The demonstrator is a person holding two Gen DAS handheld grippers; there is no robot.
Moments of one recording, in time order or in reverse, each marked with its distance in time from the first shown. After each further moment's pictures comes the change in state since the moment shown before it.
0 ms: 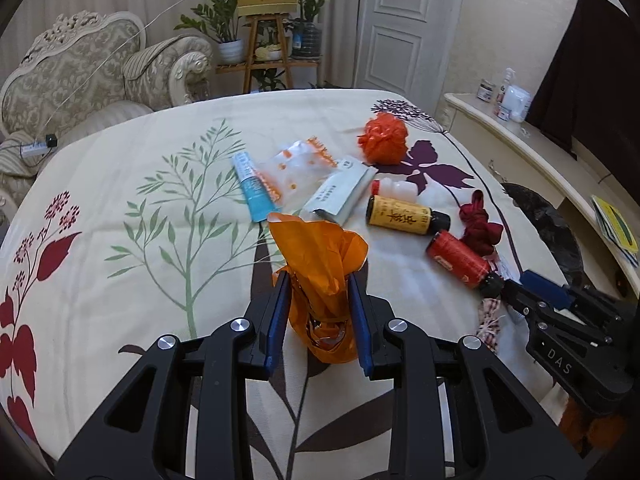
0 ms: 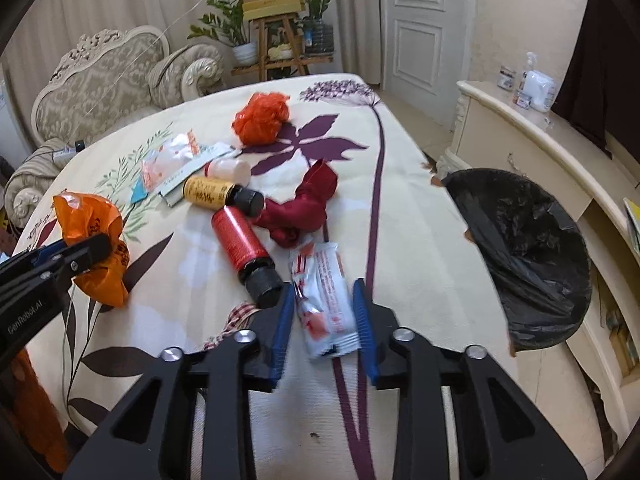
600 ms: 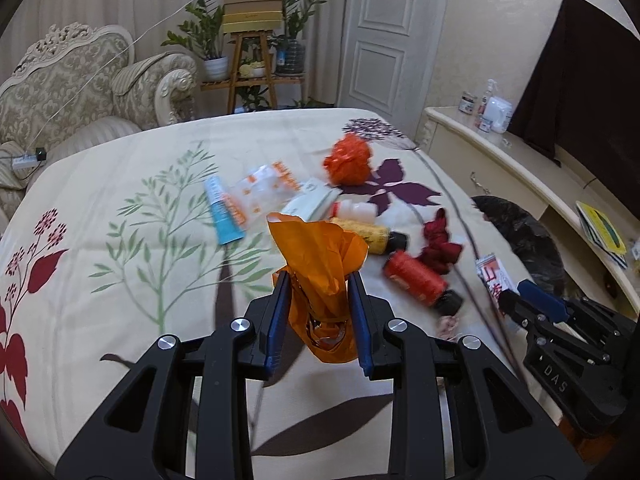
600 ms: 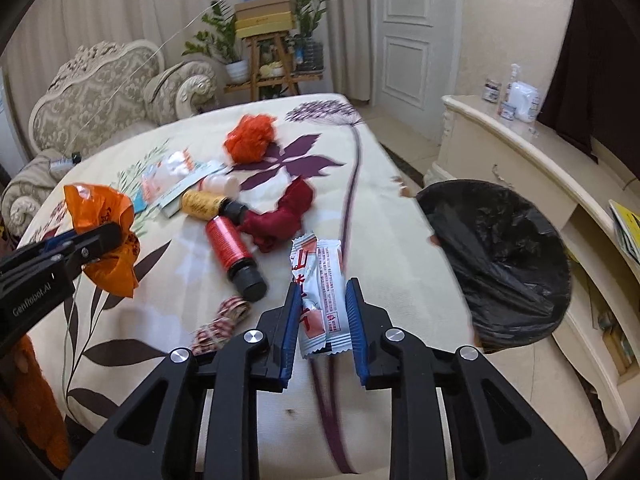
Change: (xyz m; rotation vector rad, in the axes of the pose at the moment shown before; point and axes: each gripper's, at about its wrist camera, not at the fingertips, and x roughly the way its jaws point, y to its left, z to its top) left arm -0.013 -0.031 0.007 0.027 -0.065 -0.059; right arm -0.034 -0.024 -0.004 0.036 -0.097 -0.058
